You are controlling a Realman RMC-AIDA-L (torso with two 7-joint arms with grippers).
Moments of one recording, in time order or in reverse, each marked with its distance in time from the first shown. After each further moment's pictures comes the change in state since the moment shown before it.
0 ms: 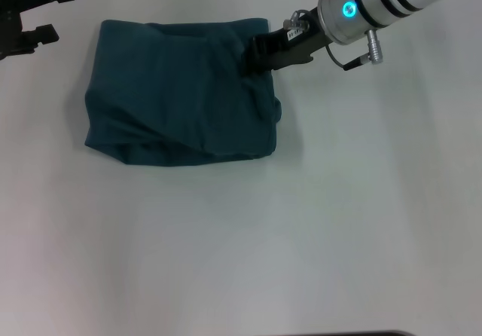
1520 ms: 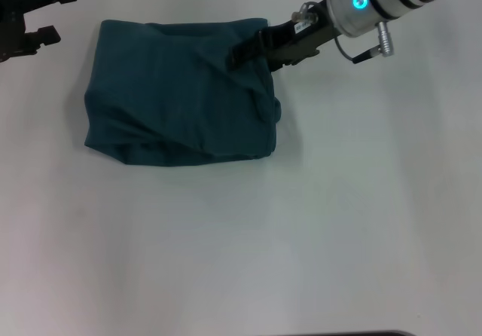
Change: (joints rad) left arm -0.004 -0.004 0.000 0.026 0.000 -0.035 0.008; right arm -0.025 -0.006 -0.011 -0.066 0.006 -0.050 0.001
